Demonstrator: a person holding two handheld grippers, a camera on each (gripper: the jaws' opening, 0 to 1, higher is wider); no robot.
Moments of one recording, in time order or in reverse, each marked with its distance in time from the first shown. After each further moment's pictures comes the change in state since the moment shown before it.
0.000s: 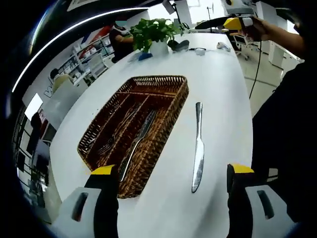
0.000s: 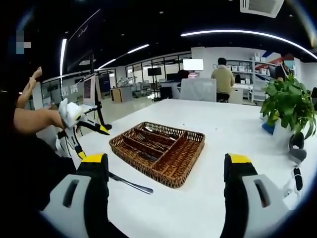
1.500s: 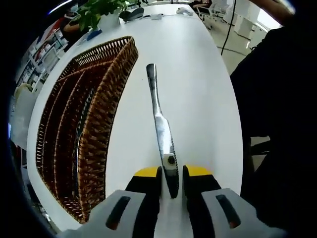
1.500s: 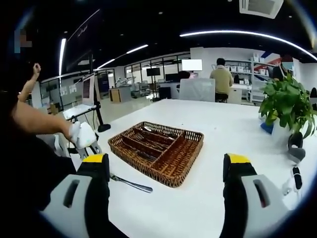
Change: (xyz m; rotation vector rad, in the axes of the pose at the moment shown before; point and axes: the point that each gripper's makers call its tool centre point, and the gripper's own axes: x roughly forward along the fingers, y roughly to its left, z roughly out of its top) left arm 0.054 -0.060 -0.039 0.253 0.212 -0.341; right arm 0.001 0.001 -0.003 0.009 0.009 -0.008
